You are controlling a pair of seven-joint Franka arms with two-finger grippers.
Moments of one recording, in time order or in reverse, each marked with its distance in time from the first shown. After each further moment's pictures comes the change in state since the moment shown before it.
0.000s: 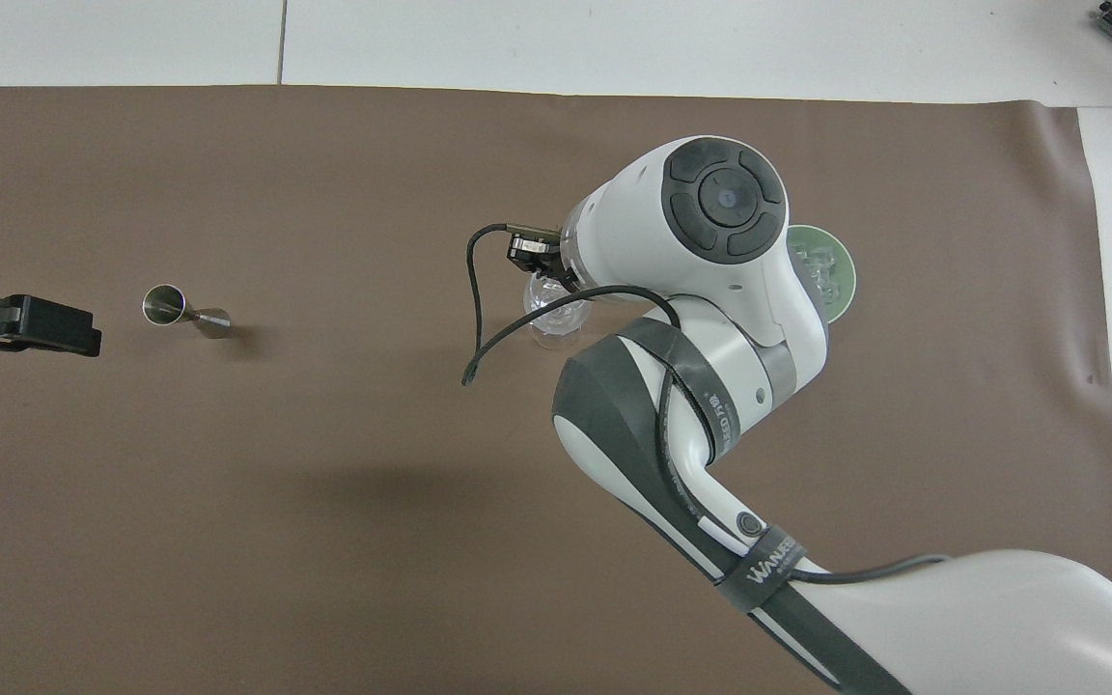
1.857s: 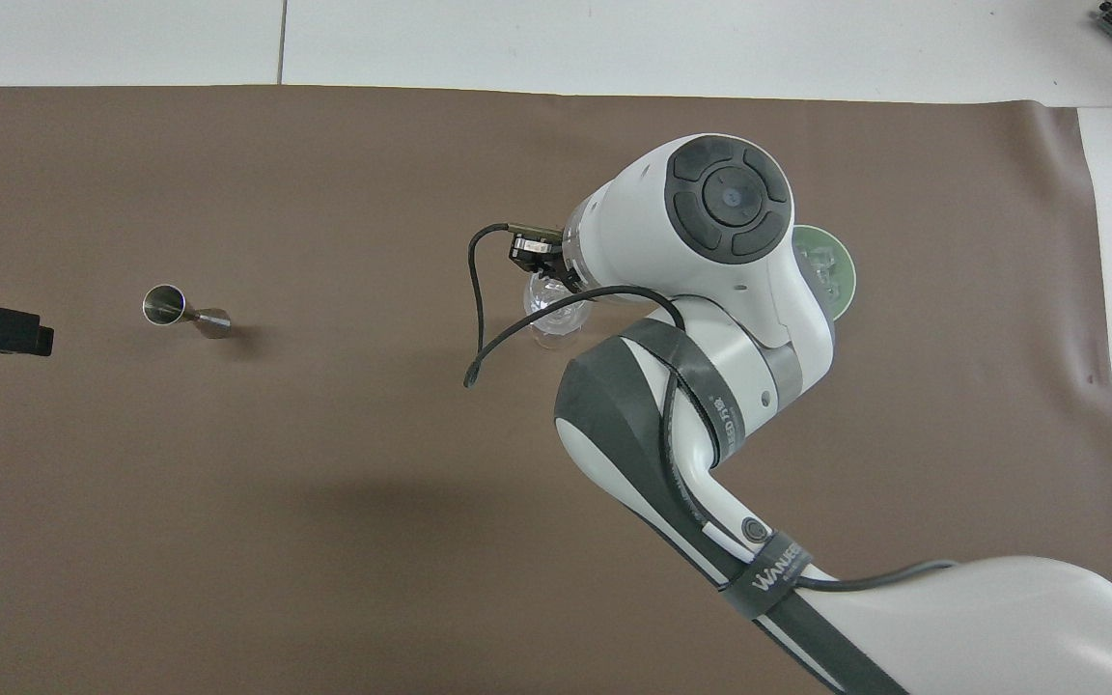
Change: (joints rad) left arm 0.009 -0.025 0.019 0.024 0.000 -0.004 0.049; right arm -0.001 -0.012 0.000 0.001 0.000 -0.017 0.000
